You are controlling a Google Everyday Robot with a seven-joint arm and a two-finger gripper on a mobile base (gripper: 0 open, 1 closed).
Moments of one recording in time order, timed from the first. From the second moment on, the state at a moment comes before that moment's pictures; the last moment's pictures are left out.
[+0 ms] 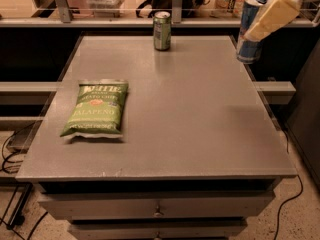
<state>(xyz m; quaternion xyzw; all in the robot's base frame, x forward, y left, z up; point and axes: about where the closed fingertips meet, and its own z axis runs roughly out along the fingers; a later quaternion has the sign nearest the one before) 0.573 -0.194 1.053 -0.57 0.77 -0.01 0.30</state>
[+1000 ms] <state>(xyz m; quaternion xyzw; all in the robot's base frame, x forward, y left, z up) 0.630 -0.154 0.996 -0.45 0.83 0.05 0.33</state>
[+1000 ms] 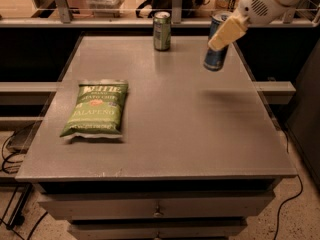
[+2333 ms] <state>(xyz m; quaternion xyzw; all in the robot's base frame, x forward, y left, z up) 0.751 -0.114 0.961 -0.35 0.86 0.05 0.37</state>
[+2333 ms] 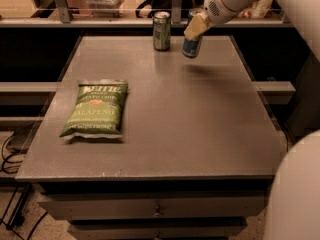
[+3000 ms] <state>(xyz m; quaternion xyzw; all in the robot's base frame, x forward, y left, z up) 0.789 -0.097 0.938 -0.34 0.86 0.06 0.38</state>
